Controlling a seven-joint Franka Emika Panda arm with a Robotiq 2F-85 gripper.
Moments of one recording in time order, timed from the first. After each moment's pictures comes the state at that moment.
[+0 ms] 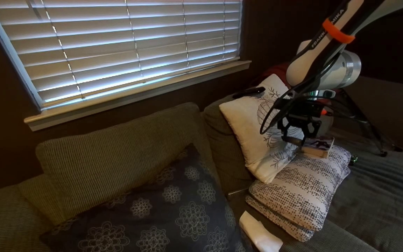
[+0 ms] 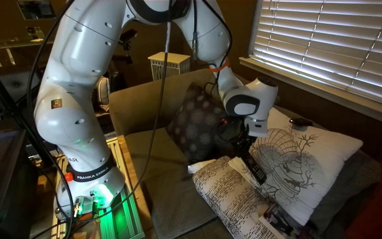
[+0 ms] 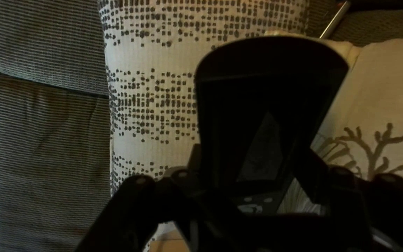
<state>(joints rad) 0.05 0.60 -0.23 -2.05 0.30 2.57 0.97</state>
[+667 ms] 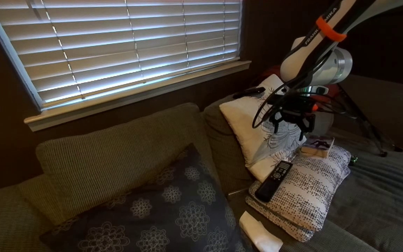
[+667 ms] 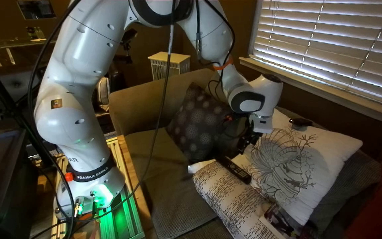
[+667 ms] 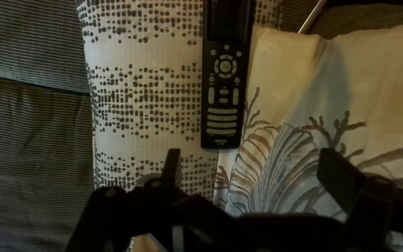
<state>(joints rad) 0.05 0.62 -0.23 -1.97 0.30 2.54 1.00</state>
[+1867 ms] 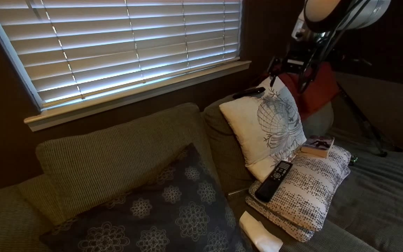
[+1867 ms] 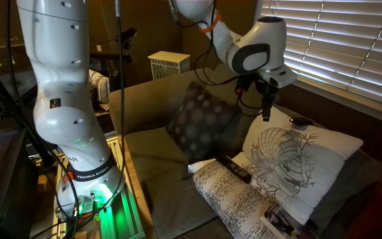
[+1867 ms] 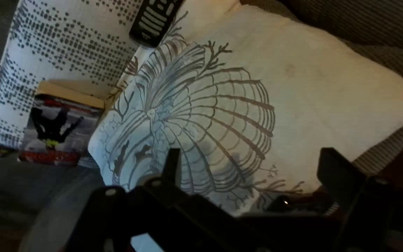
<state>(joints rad) 0.03 0.27 -0.20 -2.09 0.11 2.64 0.62</state>
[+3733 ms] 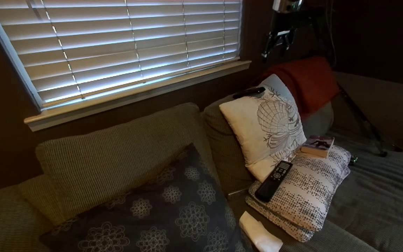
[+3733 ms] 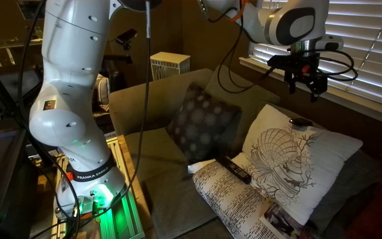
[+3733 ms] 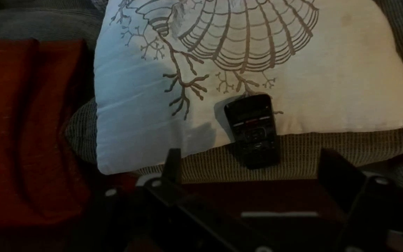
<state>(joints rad) -0.07 0.47 -0.15 -1.56 -0.07 2.31 -0.02</state>
